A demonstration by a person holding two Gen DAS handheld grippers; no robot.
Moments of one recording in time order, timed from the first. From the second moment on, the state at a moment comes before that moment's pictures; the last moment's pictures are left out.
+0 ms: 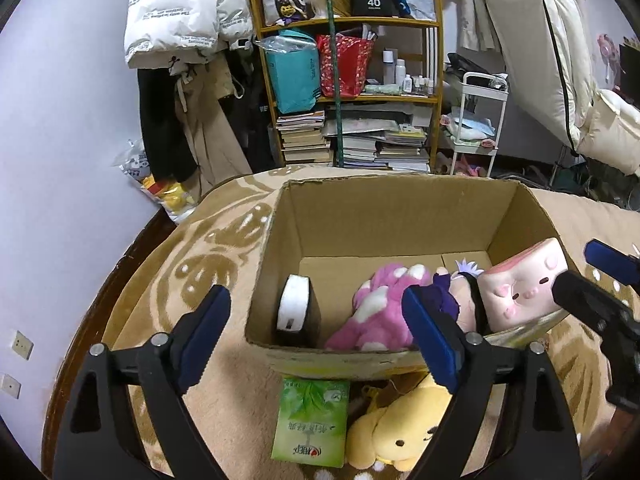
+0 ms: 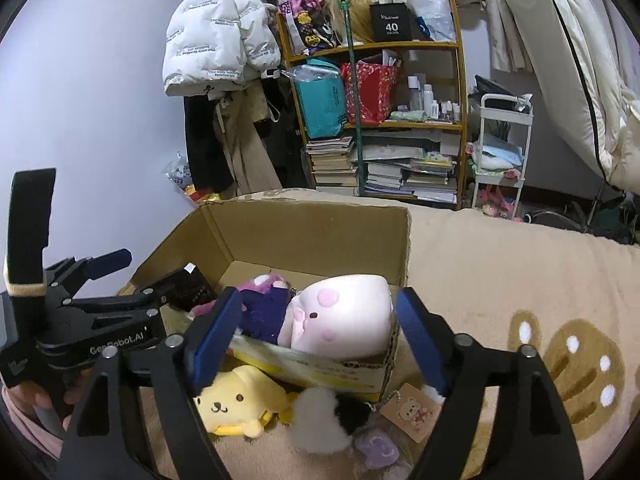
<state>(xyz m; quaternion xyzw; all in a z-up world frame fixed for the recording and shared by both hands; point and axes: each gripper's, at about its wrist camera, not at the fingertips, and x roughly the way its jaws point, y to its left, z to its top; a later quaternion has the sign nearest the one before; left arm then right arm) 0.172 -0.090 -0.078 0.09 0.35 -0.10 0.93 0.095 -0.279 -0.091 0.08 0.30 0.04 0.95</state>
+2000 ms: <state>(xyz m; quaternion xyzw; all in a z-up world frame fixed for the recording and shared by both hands) 0.159 -0.040 -0.133 0.06 0.48 -0.05 0.87 0.078 -0.283 -0.133 0.14 0.41 -0.01 0.90</state>
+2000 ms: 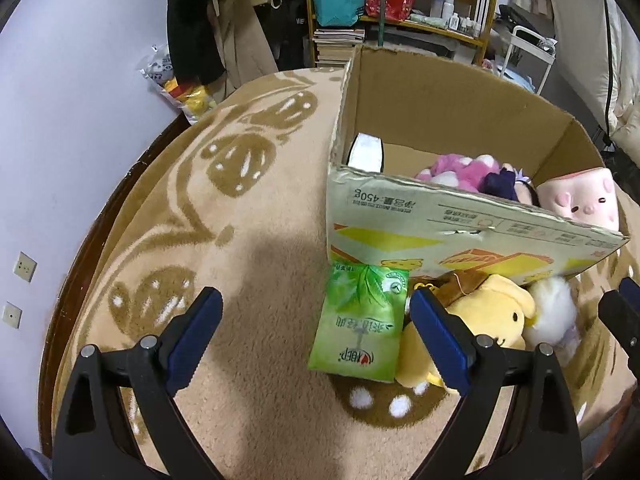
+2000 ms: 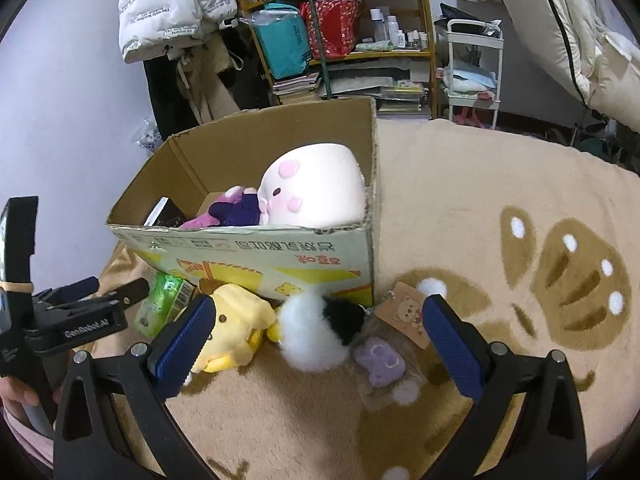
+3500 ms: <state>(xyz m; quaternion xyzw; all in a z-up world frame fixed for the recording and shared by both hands) 0.181 -0.048 -0.181 0.06 0.54 -0.05 0.84 0.114 -0.264 -0.192 0.10 0.49 0.01 0.87</state>
